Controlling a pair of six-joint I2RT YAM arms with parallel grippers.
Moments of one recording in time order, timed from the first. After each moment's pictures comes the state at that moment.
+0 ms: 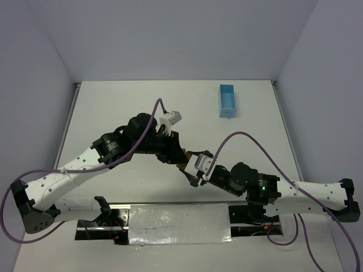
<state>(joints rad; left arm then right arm) -0.90 1.16 1.22 -0.56 0.36 -0.61 1.39 0.70 0.63 0.06 0.35 -0.38</state>
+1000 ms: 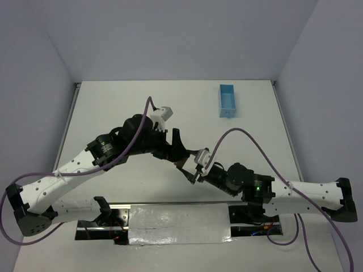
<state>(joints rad) -0.90 1.13 1.22 -0.59 0.17 -0.64 1.38 0.74 0.60 0.17 0.40 -0.27</state>
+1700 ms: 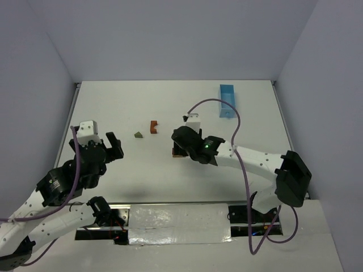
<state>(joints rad) -0.86 0.64 0.98 -0.86 -0.87 -0.60 0.99 1.41 1.03 -0.41 0.49 0.72</state>
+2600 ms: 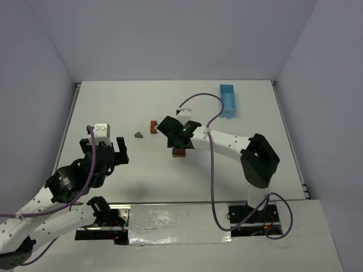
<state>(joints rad) -0.85 0.62 0.90 -0.87 -0.79 -0.53 0.93 1.81 1.41 -0.72 0.54 0.88</state>
